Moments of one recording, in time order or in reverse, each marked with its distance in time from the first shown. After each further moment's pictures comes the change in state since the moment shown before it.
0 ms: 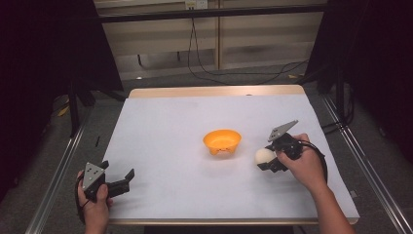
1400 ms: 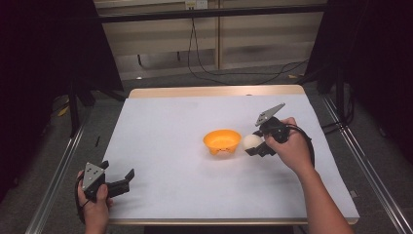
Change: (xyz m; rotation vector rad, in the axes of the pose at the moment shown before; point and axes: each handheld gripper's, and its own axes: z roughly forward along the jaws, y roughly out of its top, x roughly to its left) left arm 0.000 0.000 0.000 0.000 0.000 -0.001; right arm -0.011 0.055 0.003 -0.031 0.013 -0.048
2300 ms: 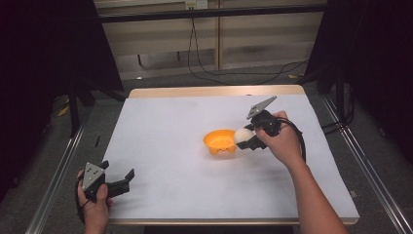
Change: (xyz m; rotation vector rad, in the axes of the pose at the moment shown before) left arm 0.000 0.000 0.000 0.000 -0.001 0.001; right arm -0.001 0.028 0.008 -0.040 0.017 -0.013
